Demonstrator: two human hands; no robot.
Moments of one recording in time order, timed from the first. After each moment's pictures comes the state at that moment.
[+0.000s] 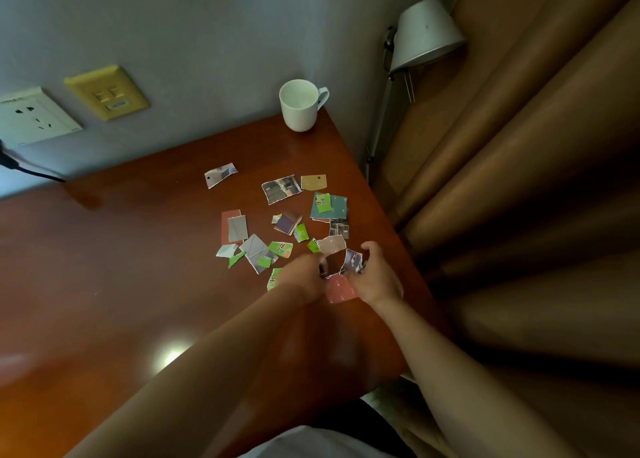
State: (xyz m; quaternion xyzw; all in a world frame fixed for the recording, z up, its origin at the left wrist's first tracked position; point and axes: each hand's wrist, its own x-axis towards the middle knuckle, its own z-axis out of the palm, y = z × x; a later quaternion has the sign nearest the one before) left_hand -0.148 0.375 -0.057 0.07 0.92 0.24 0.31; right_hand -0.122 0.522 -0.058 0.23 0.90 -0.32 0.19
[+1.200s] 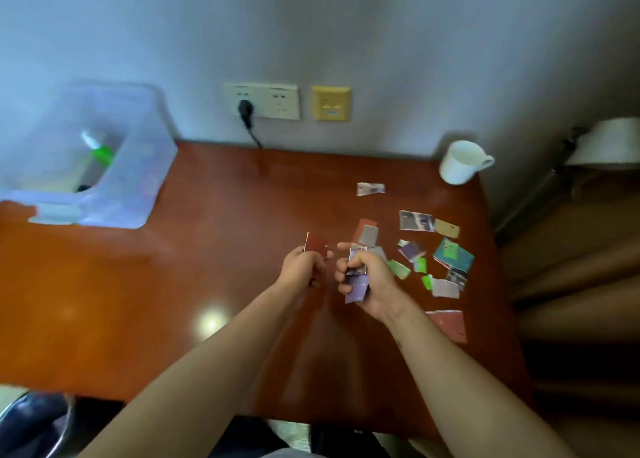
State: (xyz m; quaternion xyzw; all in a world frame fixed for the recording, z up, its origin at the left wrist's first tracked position) left_hand -0.068 0.212 0.012 -0.40 0.53 0.75 0.06; right_hand -0.116 0.334 0.014 0.16 0.49 -0.75 0.41
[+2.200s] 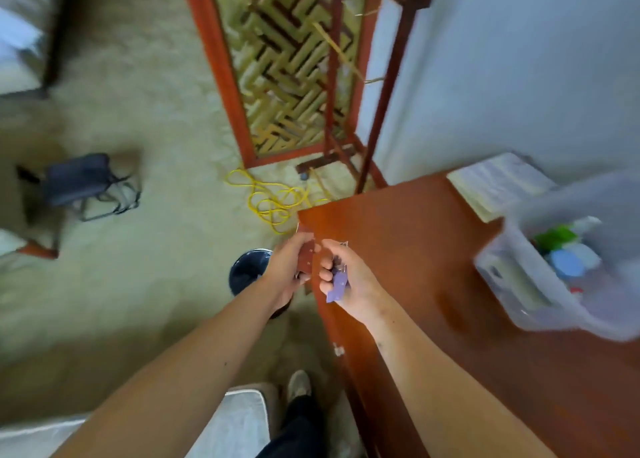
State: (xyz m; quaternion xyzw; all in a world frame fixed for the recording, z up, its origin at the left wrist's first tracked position) left_hand 0.344 -0.222 -0.002 -0.60 0.22 0.68 -0.37; right_hand 0.222 -0.212 -0.017 -0.14 0.47 -0.38 0.78
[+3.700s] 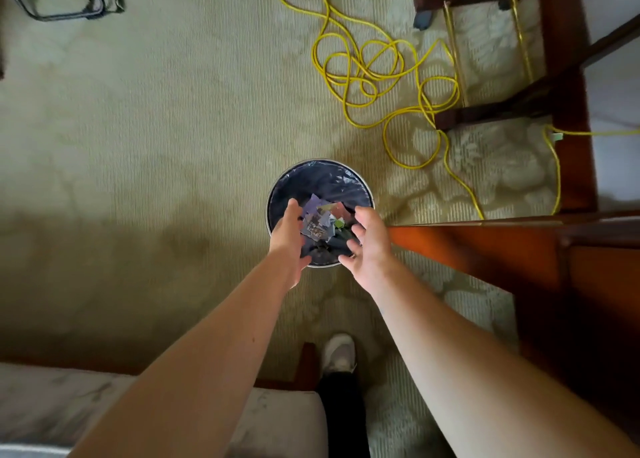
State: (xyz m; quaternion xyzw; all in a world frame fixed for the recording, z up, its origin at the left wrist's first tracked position) left_hand 0.533 -0.335 -0.420 -0.72 -0.11 0.62 -0.30; right_hand 0.426 -0.364 -0.416 -0.01 0.69 -0.18 0.70
